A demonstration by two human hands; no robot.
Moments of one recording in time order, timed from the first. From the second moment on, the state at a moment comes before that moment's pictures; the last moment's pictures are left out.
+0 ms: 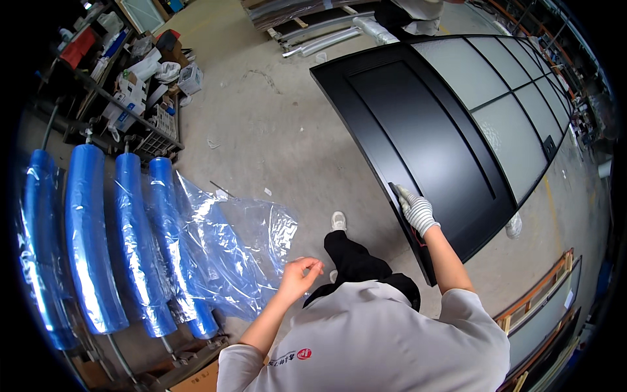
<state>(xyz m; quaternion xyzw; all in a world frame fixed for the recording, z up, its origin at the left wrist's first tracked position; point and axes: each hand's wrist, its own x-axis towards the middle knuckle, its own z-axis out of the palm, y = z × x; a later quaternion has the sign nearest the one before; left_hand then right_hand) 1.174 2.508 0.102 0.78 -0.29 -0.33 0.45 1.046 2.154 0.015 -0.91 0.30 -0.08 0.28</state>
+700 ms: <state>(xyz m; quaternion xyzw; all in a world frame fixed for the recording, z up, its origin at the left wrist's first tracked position) 1.466 2.314 0.109 0.74 -0.38 -0.42 0.36 1.342 2.061 0.035 -0.92 0.31 0.02 0.26</state>
